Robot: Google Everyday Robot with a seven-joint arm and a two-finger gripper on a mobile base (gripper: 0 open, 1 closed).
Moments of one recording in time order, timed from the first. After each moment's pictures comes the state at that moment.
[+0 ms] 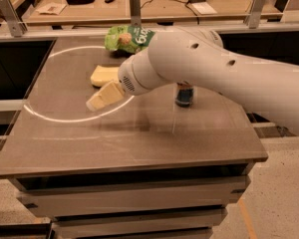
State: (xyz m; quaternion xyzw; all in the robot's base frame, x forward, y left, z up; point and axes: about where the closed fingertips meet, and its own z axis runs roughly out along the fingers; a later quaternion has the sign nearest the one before) arm 0.588 0.083 0.873 -0.42 0.80 0.16 0.40
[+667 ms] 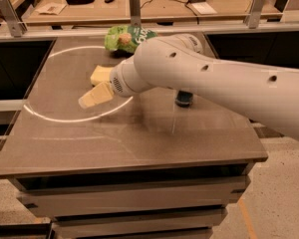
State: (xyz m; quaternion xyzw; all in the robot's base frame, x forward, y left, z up) arm 0.607 0.102 0.847 -0.36 0.83 0.18 0.38
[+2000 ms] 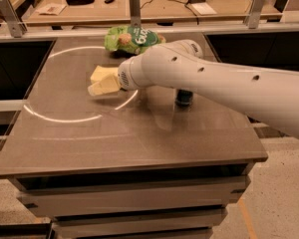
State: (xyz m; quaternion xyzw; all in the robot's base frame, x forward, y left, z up) arm 0.666 0.091 0.834 -0.31 0.83 0.18 0.43
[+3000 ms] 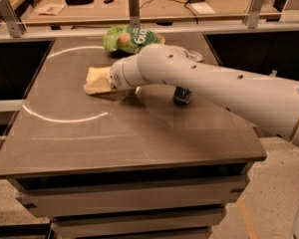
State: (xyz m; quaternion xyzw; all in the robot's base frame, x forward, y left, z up) arm 0.680 0.130 0.819 -0.37 0.79 0.23 0.43
